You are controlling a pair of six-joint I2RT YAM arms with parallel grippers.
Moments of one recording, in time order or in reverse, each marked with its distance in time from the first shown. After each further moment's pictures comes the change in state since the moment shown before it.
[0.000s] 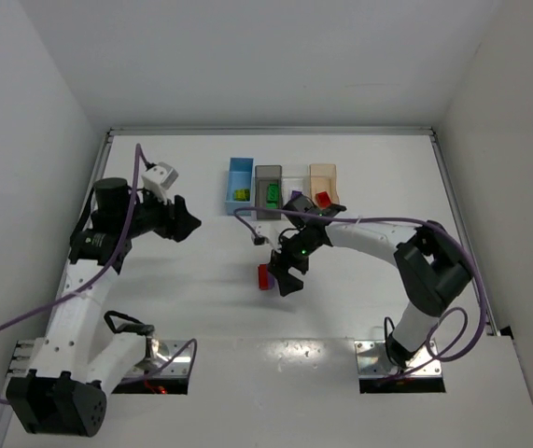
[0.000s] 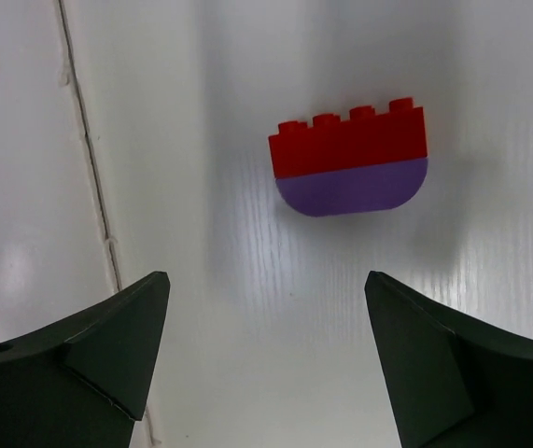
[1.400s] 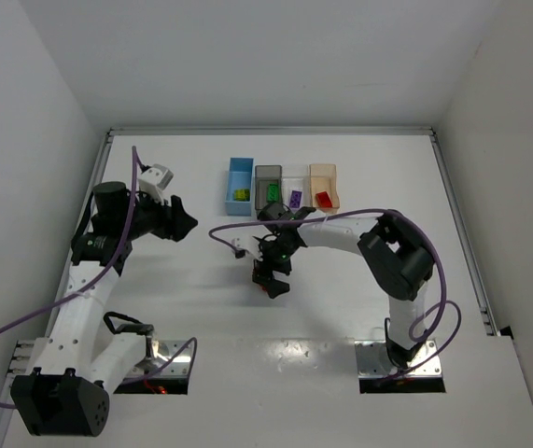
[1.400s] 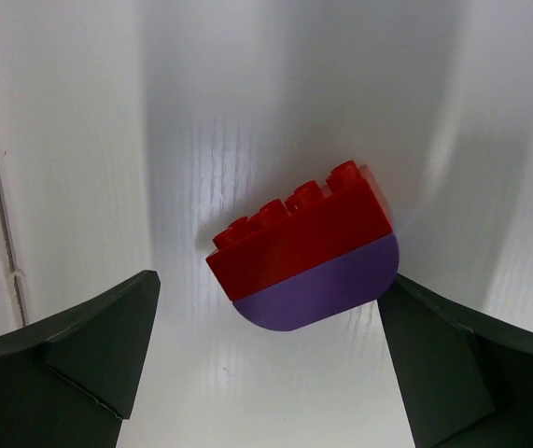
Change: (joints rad) left arm 0.049 -0.026 -0.079 0.065 -0.043 -0.052; right arm 0.092 0.210 0.133 0.053 0.085 -0.114
